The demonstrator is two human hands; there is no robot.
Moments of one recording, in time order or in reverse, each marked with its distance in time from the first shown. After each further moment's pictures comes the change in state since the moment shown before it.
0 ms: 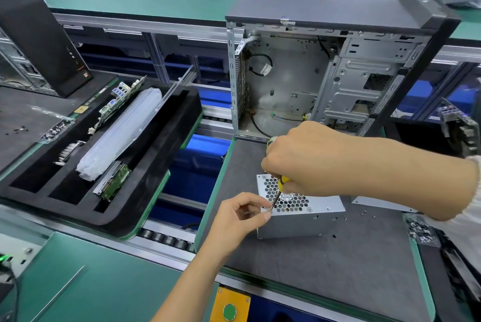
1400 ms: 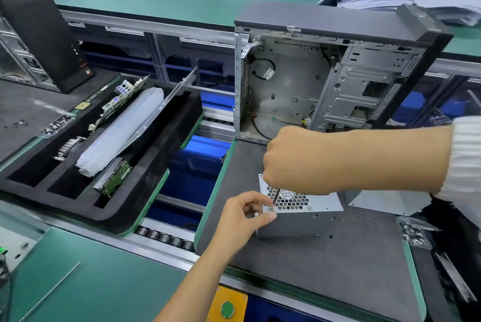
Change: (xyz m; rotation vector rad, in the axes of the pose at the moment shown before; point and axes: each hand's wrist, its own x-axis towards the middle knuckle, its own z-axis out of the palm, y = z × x) left_hand 0.004 -0.010 0.007 0.057 0.056 0.055; right_hand 0.012 -0.008 -0.006 -0.240 -0.120 -0.284
